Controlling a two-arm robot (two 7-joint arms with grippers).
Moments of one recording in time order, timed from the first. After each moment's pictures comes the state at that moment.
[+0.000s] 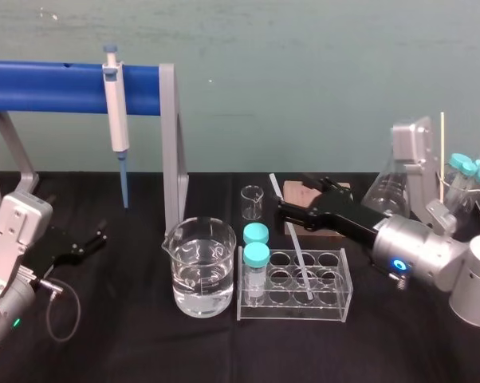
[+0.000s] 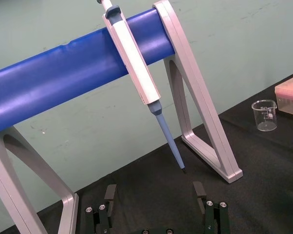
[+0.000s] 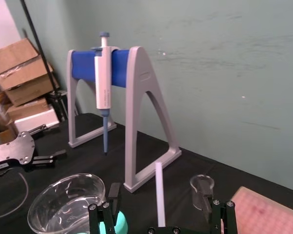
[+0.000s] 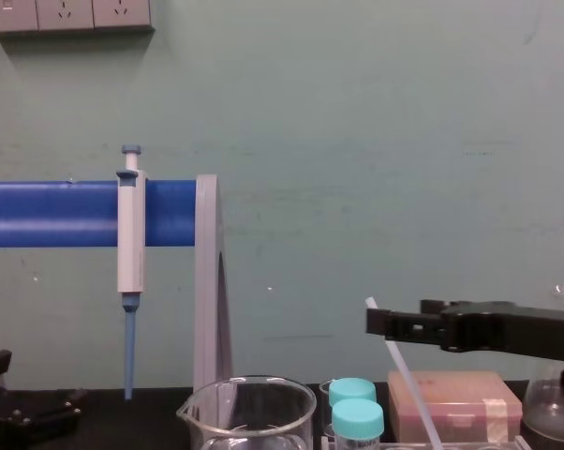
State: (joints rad) left arm -0.20 0.60 0.45 -1.41 -0.25 -0.12 0.03; right arm 0.41 0.44 -0.45 -1.36 0.59 0.13 0.47
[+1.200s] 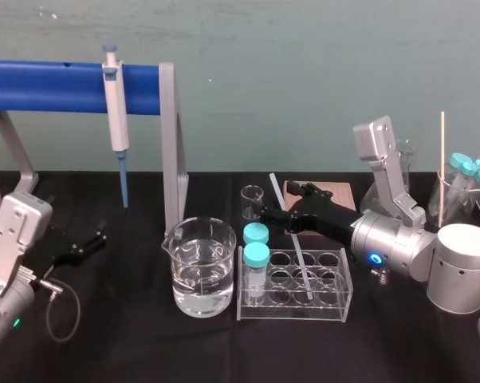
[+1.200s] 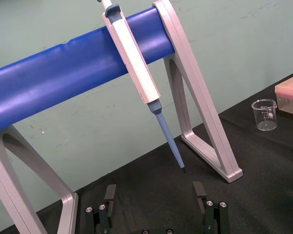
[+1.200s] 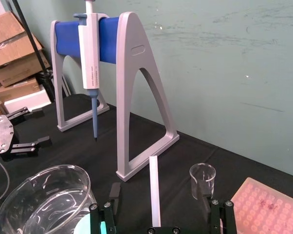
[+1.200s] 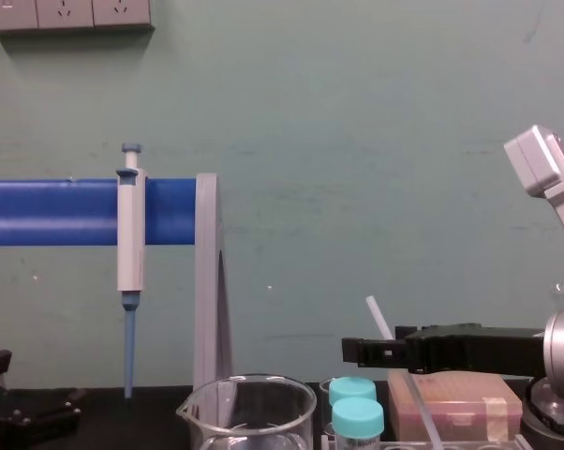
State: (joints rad) left arm -0.20 0.60 0.45 -1.41 -0.25 -0.12 0.03; right arm 0.49 0.37 -0.49 -1.24 0.52 0.19 0.46
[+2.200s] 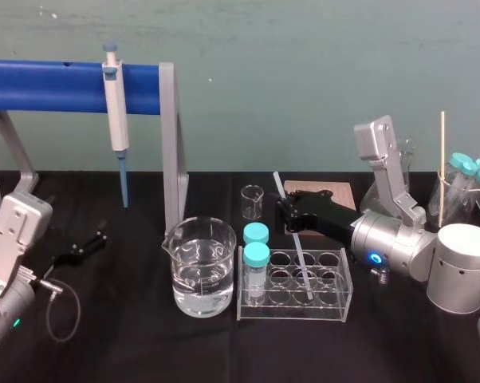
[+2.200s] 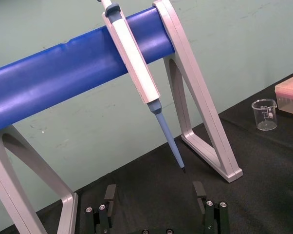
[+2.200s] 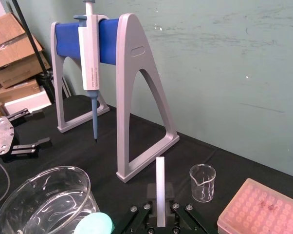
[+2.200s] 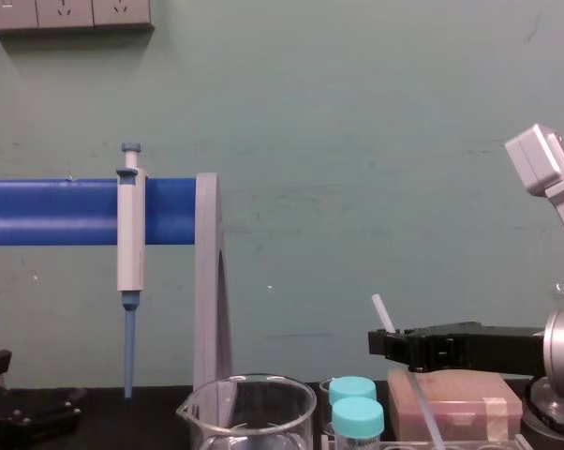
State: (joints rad) left arm -0.20 0.60 0.45 -1.41 -0.25 -0.12 0.03; right arm 0.49 0.37 -0.49 -1.24 0.52 0.19 0.46
